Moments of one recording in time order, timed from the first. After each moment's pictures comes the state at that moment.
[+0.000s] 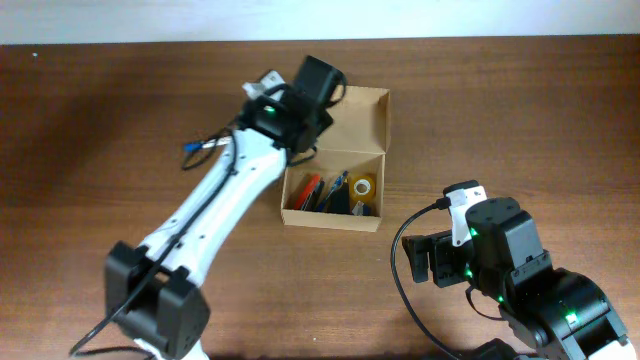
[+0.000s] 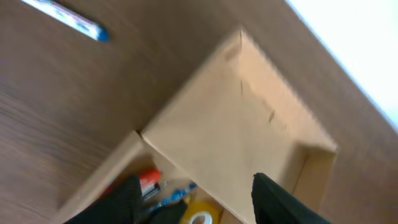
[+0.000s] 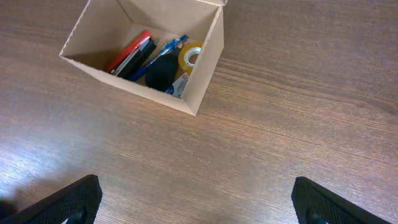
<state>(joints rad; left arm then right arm) -0.51 1.83 1.73 -0.92 -0.27 -1.16 0.46 0.84 1.02 -1.07 0.00 0.24</state>
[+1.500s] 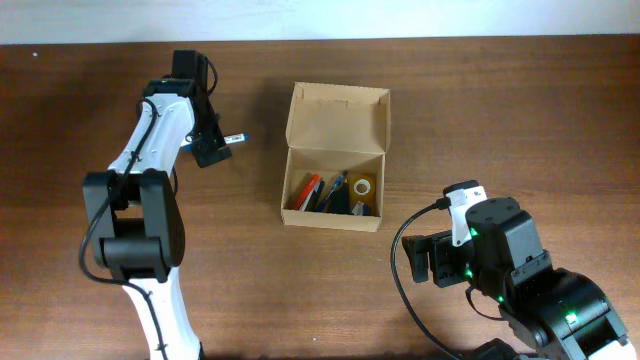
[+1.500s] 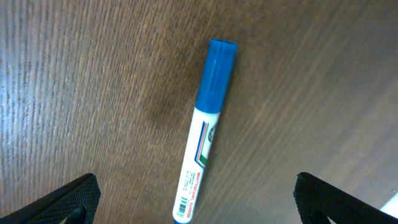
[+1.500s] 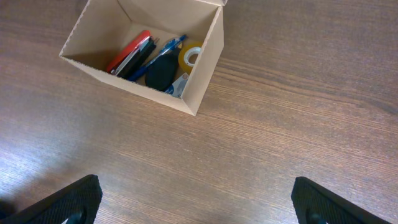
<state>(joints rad) -0.02 2.18 1.73 -0.87 -0.05 -1.98 0.46 0.84 1.02 -1.07 0.00 0.24</state>
